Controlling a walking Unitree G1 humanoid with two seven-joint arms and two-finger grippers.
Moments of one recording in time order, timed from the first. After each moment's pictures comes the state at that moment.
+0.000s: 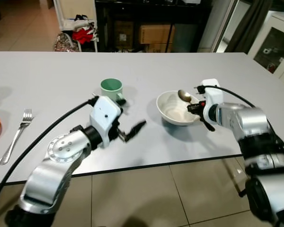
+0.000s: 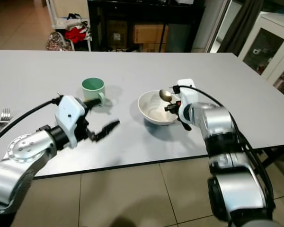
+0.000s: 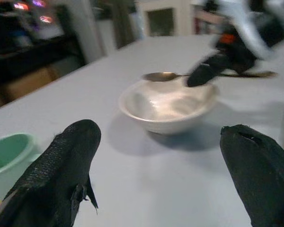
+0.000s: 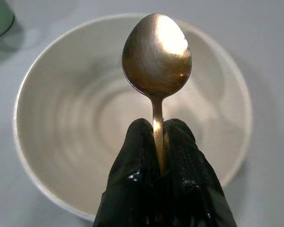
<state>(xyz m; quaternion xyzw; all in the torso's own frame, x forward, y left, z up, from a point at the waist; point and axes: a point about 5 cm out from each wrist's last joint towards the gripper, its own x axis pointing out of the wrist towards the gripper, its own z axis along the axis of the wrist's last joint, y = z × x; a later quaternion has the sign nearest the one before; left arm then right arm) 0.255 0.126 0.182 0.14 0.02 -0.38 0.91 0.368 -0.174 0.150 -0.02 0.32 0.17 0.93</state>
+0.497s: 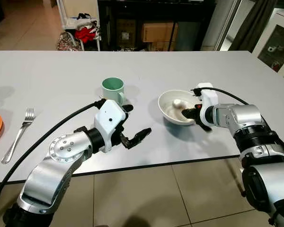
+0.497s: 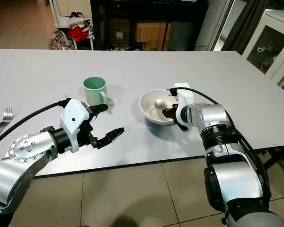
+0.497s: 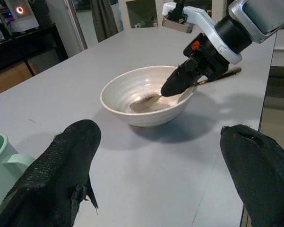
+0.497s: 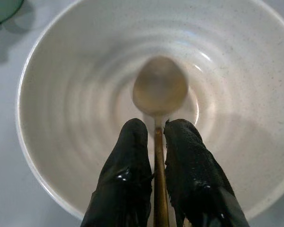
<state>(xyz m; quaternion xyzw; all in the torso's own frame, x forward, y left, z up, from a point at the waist) 0.254 0.122 0.182 0.14 0.03 -0.41 0.90 0.372 -0.172 0.136 0.01 0.36 0.19 0.91</state>
